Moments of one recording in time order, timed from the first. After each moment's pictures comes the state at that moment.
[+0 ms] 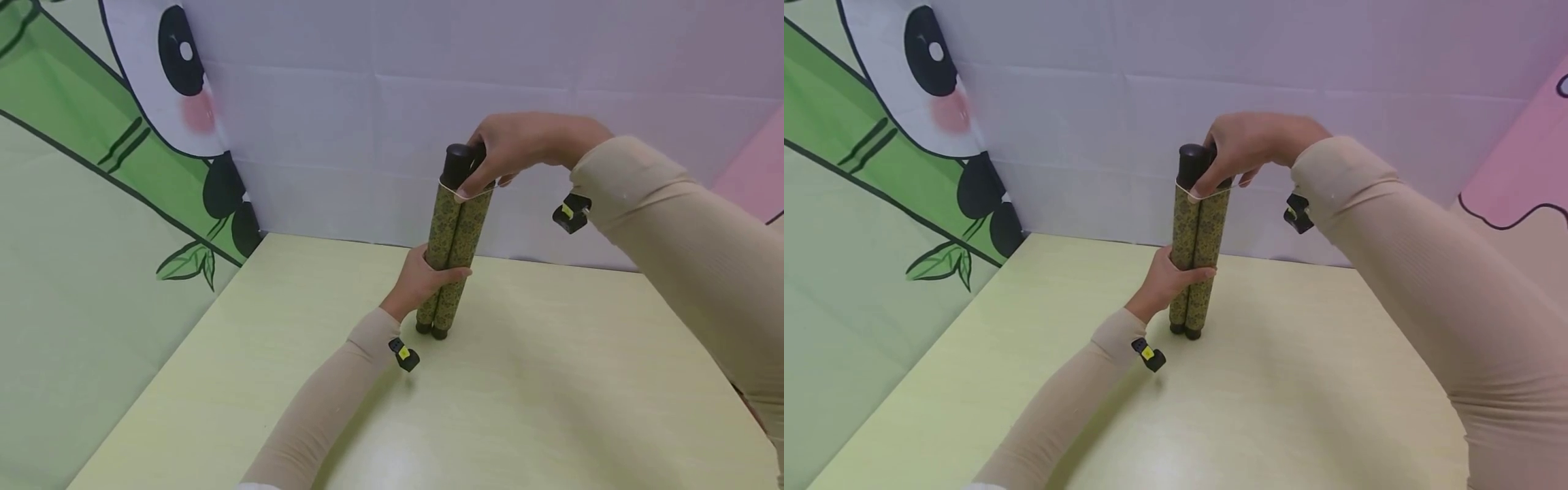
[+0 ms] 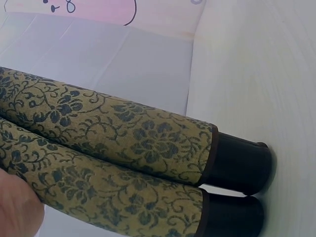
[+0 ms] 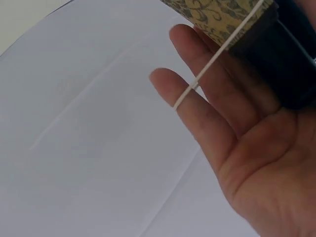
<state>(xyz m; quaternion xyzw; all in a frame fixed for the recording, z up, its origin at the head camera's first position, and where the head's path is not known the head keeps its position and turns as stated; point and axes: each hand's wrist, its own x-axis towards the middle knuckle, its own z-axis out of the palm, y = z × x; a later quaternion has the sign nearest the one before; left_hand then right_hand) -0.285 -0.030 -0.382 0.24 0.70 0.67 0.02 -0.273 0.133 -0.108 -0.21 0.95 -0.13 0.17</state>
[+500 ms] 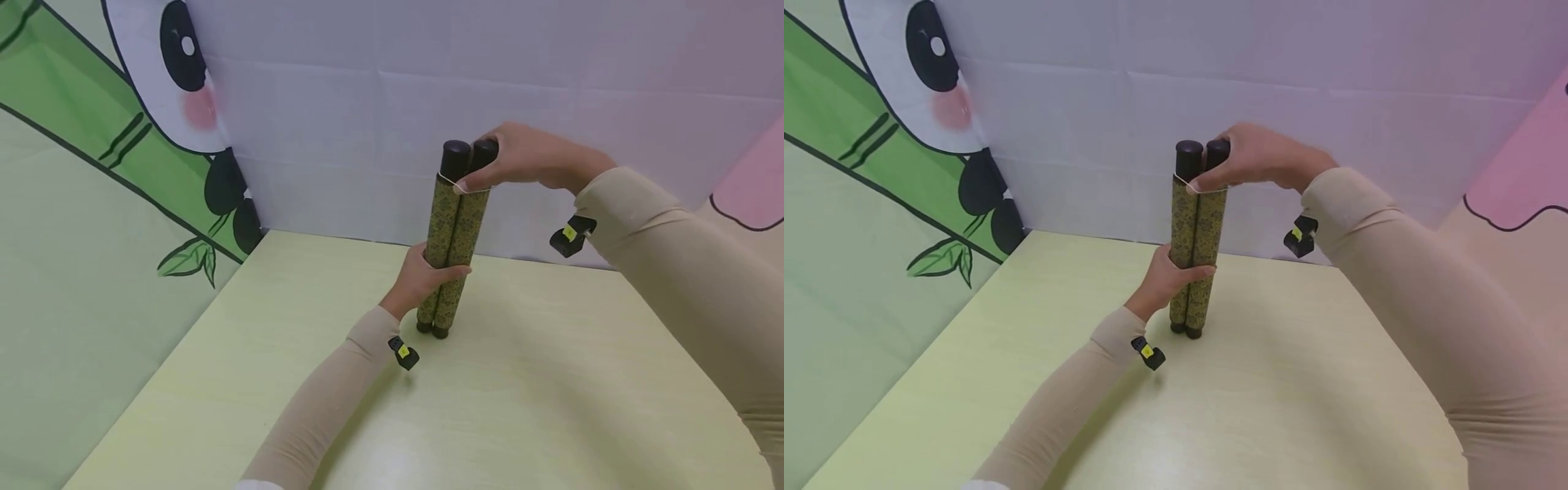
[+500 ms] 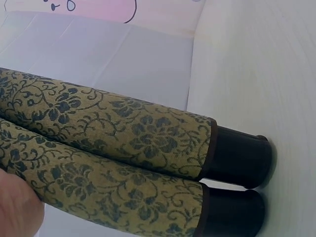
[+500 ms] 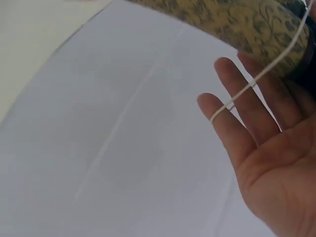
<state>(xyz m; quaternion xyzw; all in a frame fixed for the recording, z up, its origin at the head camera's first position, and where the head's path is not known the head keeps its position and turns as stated) -0.284 -0.034 -0.382 0.23 0.70 0.68 0.01 -0.279 0.149 -0.143 -0.21 0.92 -0.30 0.10</state>
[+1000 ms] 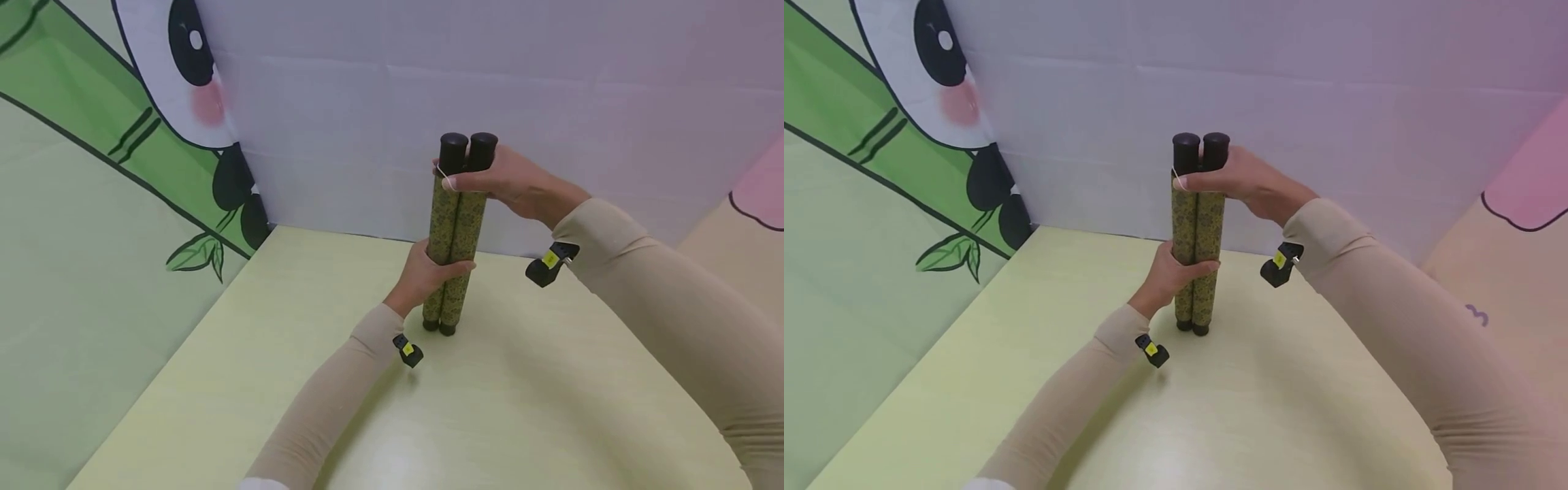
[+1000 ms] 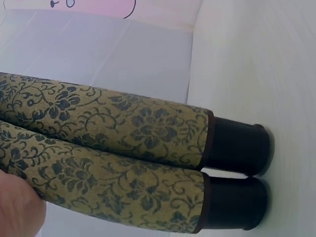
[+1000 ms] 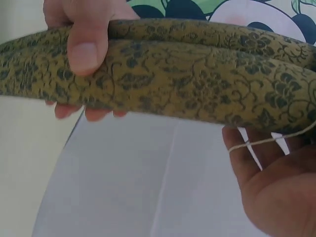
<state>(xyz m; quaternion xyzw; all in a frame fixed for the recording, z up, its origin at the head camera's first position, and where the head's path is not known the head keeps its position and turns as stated) -0.277 -0.034 -0.379 0.23 0.68 0.69 0.01 -0.278 0.131 -0.187 -0.25 0.78 -0.56 0.14</state>
